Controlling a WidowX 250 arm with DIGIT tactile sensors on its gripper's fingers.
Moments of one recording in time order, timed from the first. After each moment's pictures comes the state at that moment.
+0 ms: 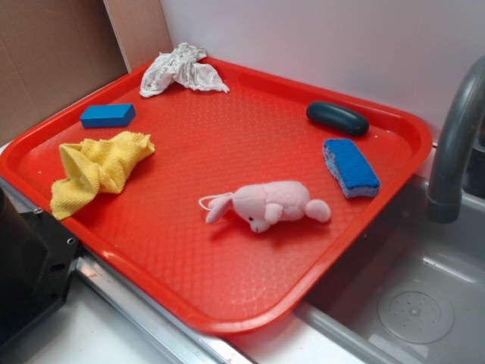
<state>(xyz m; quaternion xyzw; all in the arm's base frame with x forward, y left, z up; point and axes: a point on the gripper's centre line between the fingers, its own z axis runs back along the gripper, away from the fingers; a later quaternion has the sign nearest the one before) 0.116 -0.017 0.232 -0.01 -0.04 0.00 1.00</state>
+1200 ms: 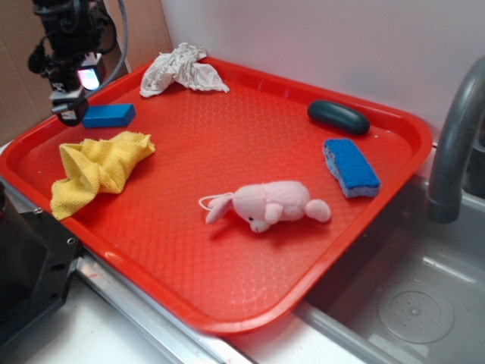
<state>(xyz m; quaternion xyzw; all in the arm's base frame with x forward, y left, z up) 0.206 0.136 0.045 0.01 0.01 -0.39 0.92</state>
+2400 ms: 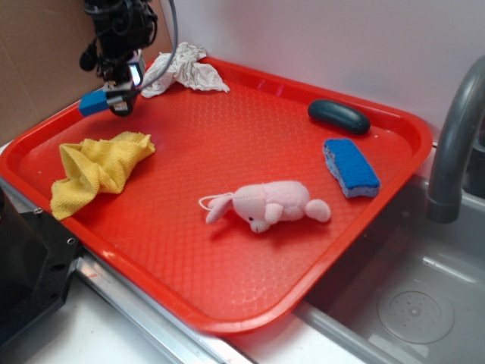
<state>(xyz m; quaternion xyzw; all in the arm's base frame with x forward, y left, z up) 0.244 0.105 0.064 0.06 -0.02 -0.37 0.93</state>
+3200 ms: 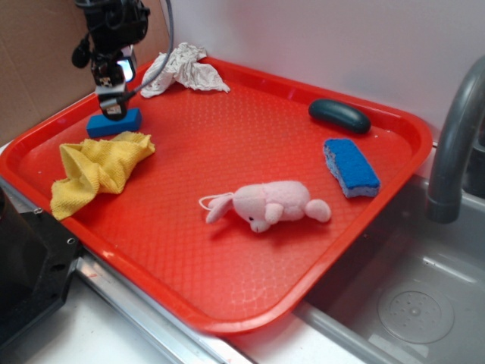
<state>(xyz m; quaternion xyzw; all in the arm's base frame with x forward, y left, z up) 0.231 0.103 0.049 0.03 0.01 -0.34 0.94</state>
